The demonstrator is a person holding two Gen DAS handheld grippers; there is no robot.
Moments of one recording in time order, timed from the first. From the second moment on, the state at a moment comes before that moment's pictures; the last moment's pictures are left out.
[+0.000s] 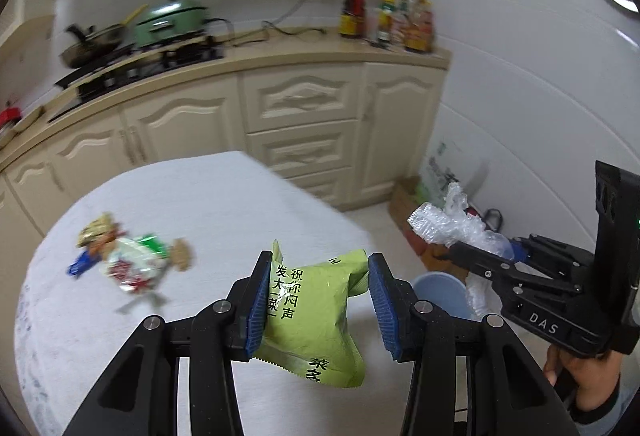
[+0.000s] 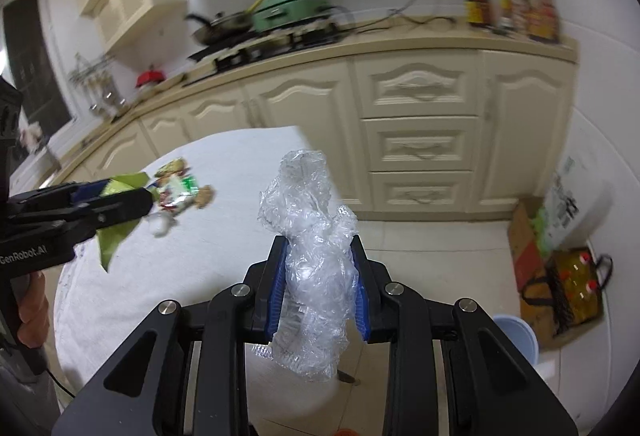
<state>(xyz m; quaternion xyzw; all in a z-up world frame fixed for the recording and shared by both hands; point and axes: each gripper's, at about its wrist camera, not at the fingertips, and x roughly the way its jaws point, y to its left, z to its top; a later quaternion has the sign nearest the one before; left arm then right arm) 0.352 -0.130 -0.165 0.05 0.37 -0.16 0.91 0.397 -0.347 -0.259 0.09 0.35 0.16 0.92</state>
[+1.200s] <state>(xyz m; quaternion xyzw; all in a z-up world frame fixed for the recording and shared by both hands) 0.497 -0.531 -0.411 0.21 0.50 -0.27 0.80 0.360 -0.639 -0.512 0.28 0.47 -0.06 0.84</state>
